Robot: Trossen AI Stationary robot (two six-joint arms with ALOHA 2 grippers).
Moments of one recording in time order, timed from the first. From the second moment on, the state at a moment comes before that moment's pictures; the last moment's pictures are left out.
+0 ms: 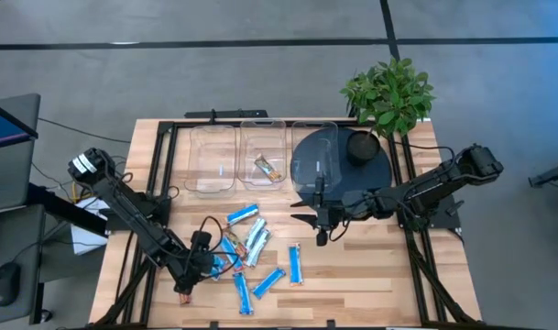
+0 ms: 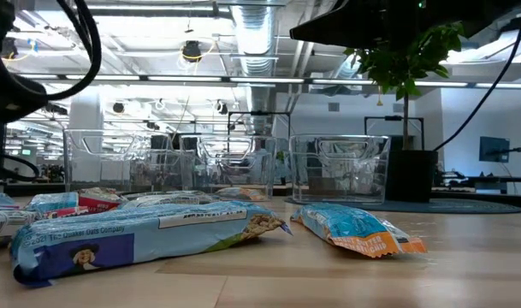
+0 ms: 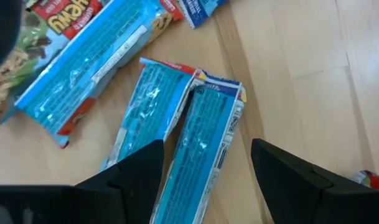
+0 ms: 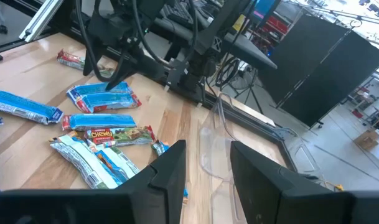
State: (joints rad) left arm -0.82 1.41 0.68 -0.45 -0.16 -0.56; right arm 0.27 1.41 0.67 0.53 0.29 -0.50
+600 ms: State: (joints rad) left arm -0.82 1.41 0.66 -0.43 -0.15 -0.56; right arm 0.27 1.41 0.67 0.53 0.29 -0.50
